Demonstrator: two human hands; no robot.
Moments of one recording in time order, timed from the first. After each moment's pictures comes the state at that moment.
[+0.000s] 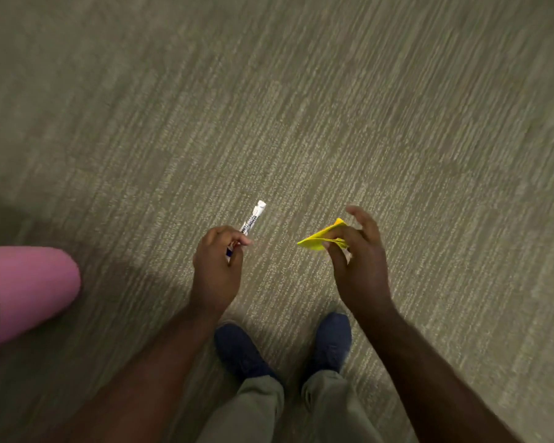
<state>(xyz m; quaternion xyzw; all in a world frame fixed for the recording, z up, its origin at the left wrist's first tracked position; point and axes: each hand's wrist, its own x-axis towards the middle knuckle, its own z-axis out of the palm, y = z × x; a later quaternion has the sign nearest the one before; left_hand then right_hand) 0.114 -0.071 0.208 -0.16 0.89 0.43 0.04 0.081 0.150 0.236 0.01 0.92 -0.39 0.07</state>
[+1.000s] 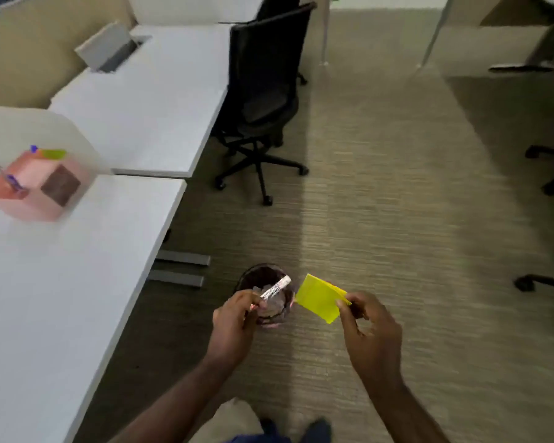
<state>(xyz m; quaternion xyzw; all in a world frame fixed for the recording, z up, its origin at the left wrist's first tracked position) 0.325 -0.301 0.773 -0.53 0.72 0.32 -0.30 0.102 -0.232 0.808 -0.52 0.68 -0.50 0.10</state>
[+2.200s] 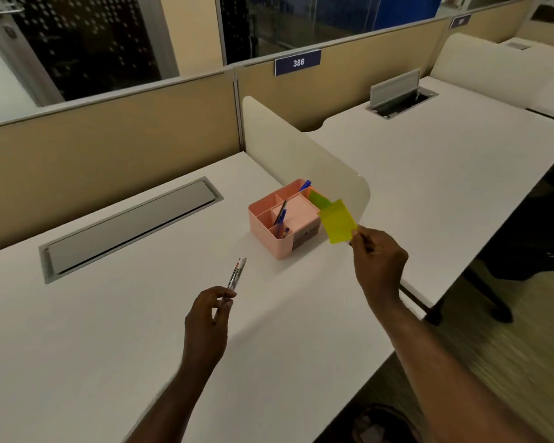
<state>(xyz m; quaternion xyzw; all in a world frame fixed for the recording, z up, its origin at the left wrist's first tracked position) 0.740 -0.472 0.818 -0.80 0.30 0.12 -0.51 0.569 -0.697 0.864 -0.73 0.43 -0.50 0.19</state>
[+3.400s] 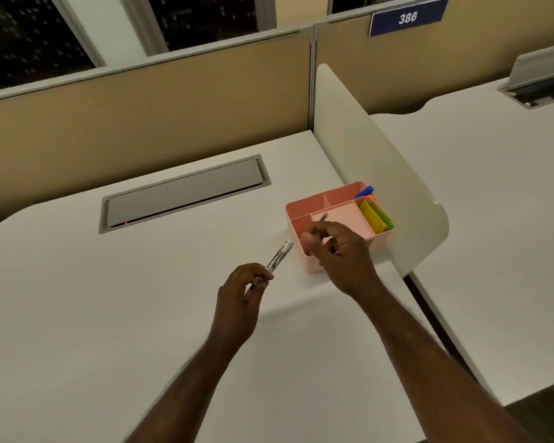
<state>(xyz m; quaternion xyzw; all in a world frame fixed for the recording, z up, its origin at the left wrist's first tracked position) 0.737 -0.572 0.828 -0.84 0.26 0.08 -0.48 0.680 -0.758 0.856 -0.81 0.26 -0.18 0.49</state>
